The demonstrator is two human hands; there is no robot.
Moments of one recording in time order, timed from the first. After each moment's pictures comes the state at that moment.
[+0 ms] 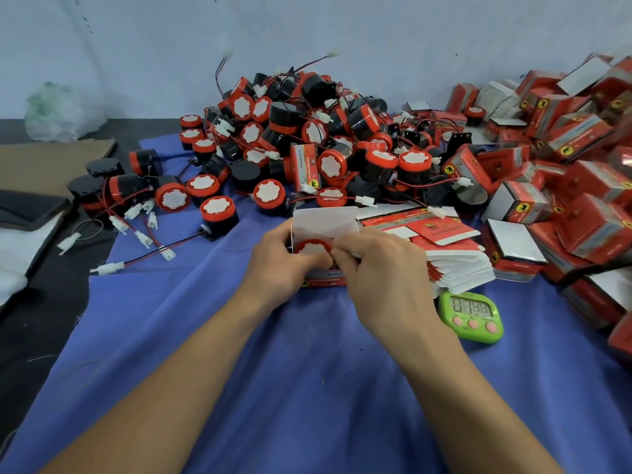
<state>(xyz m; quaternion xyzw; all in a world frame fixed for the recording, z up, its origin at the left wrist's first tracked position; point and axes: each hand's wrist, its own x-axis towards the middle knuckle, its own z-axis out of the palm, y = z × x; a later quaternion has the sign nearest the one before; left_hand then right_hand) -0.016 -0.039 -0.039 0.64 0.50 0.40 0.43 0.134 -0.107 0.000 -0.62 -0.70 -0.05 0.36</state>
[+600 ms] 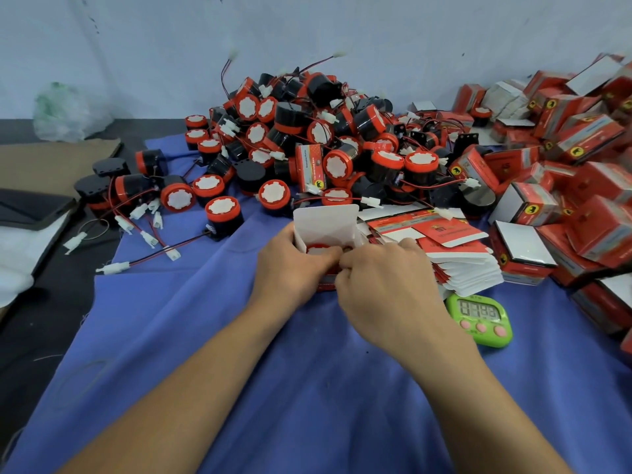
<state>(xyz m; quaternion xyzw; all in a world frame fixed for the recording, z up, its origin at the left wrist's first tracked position) -0.001 -0.045 -0.038 0.59 0.59 0.42 0.37 0.128 -0.113 0.014 -0.66 -0.74 -0.05 0.14</state>
